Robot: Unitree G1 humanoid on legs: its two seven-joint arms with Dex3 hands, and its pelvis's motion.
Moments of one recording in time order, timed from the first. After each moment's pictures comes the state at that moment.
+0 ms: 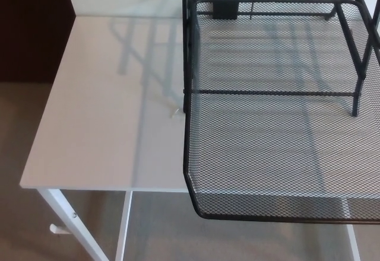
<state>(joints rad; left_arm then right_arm) 0.23 0.45 0.13 0.59 -0.08 0.04 -0.37 0.71 -0.42 -0.84 -0.44 0.41 -0.16 0.26</state>
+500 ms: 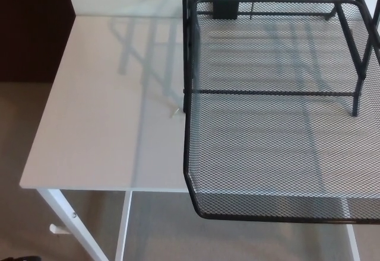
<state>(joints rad) 0.21 0.48 0.14 0.59 -0.08 0.06 -0.36 0.46 -0.19 -0.88 -0.92 0.30 -0.35 0.12</state>
